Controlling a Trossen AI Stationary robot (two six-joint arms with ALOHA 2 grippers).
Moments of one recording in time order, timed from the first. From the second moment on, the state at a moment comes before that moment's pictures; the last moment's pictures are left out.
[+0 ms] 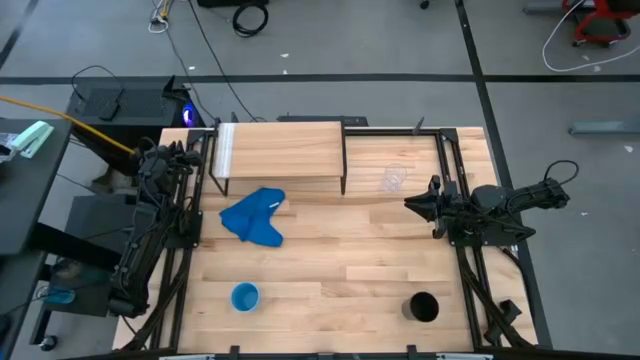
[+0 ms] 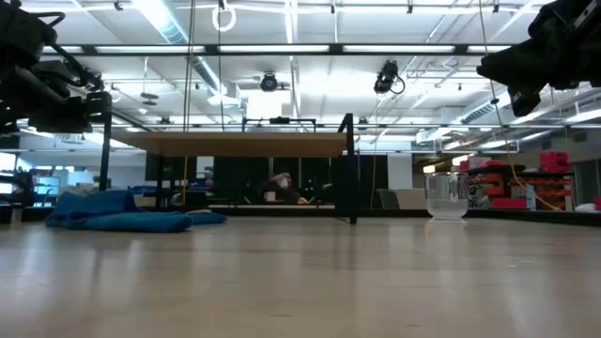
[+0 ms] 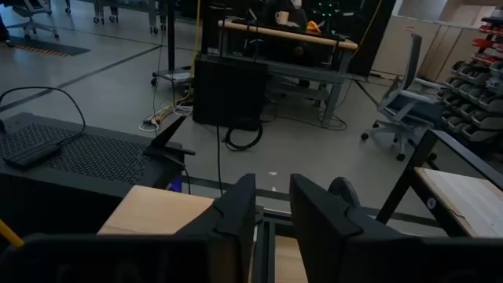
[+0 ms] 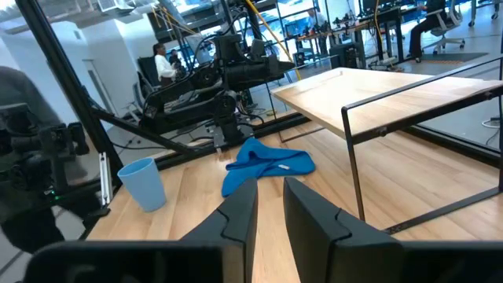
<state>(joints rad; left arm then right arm) 1.31 0.01 0.12 -0.27 -0.34 -0.20 0.26 0.00 0.12 -0.13 0.39 0.29</state>
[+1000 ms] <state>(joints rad) 1.31 0.01 0.12 -0.27 -0.34 -0.20 0.26 0.00 0.12 -0.13 0.39 0.29</state>
